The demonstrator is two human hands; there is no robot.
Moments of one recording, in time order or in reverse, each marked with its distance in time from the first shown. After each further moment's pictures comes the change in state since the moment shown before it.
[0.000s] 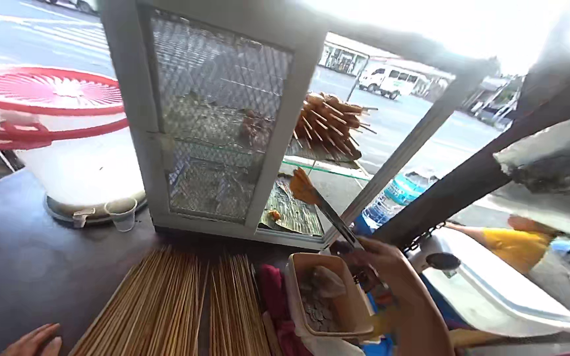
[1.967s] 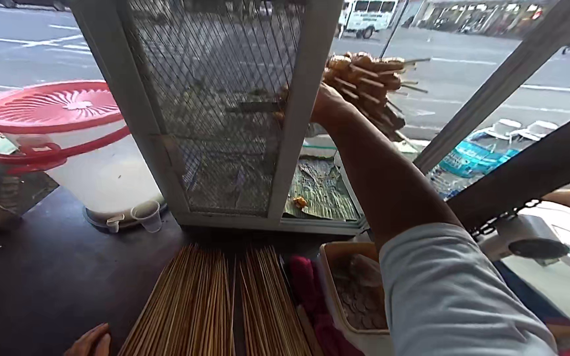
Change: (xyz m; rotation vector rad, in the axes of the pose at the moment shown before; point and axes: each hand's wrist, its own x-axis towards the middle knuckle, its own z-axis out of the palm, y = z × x) left_hand -0.001 0.010 -0.003 0.042 0.014 -0.084; right_hand 0.267 -0.239 0.060 -0.683 0.080 -0.610
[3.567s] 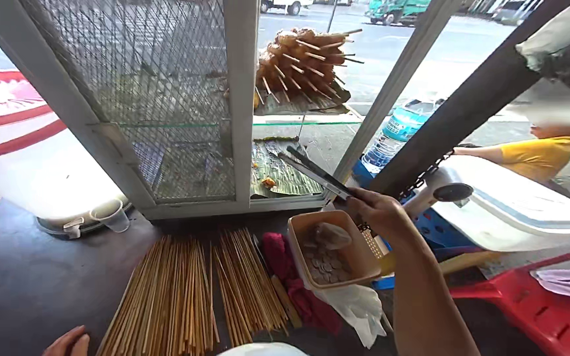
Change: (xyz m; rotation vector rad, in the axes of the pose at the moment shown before) left_hand 0.004 0.000 0.001 -0.024 -0.043 0.040; right_hand -0.359 0.050 0.036 0.512 -0.009 0.624
